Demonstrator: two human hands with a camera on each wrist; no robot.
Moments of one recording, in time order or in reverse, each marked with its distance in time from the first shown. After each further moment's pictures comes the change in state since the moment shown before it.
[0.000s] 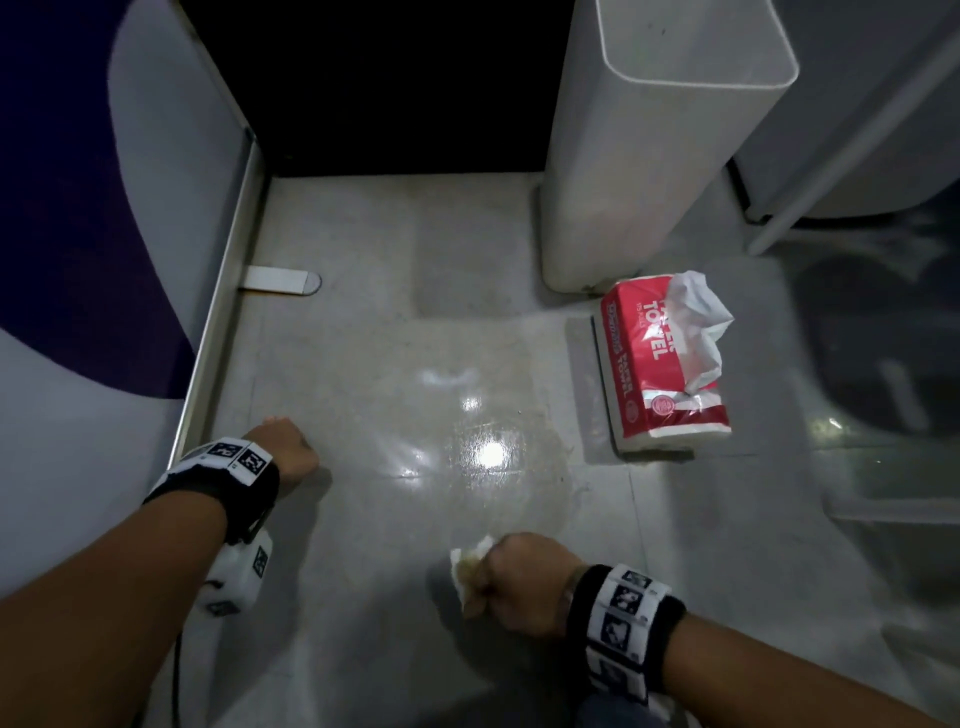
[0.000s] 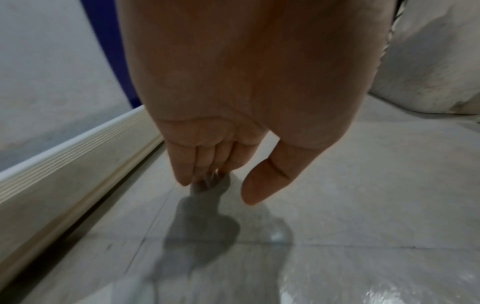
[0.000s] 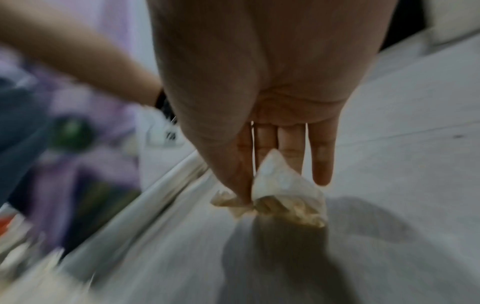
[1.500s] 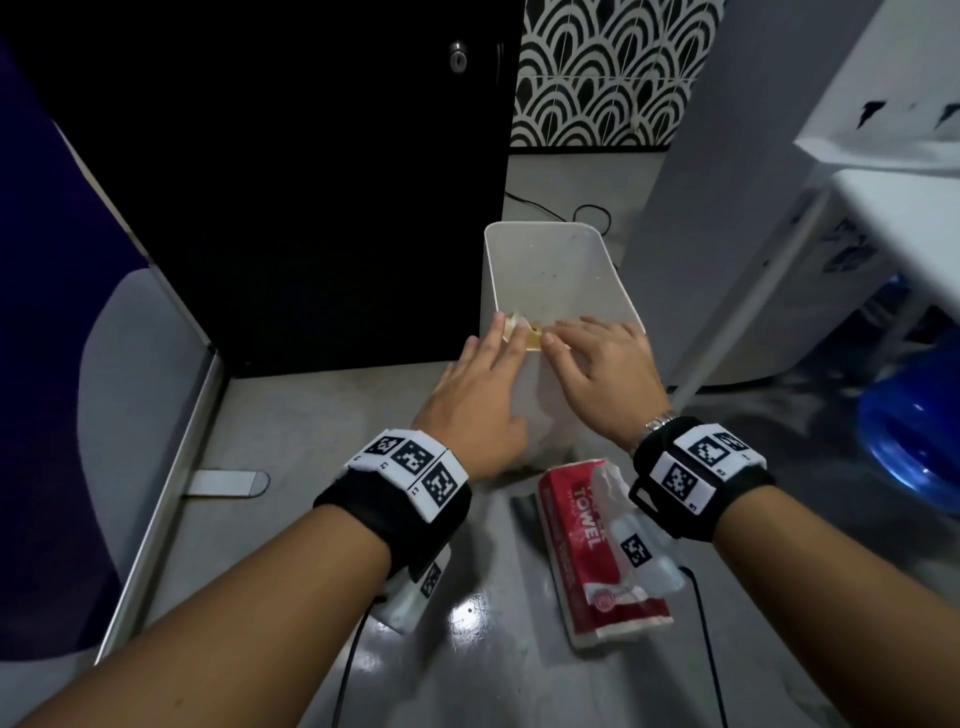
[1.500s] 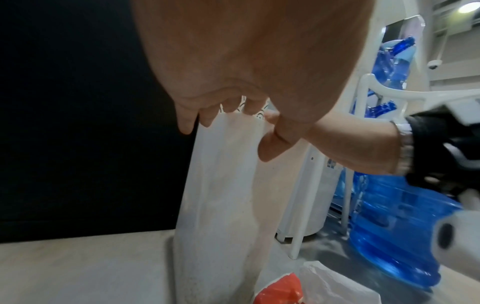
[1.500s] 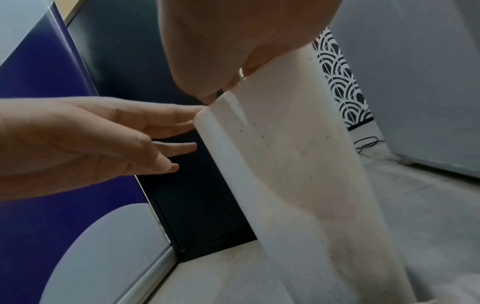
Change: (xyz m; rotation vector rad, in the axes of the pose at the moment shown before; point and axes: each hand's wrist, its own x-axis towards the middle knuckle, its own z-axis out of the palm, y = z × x) left_hand -0.122 0.265 -0.203 -0.250 0.578 0.890; right_hand -0.046 0.121 -0.337 -0.204 1.174 0.389
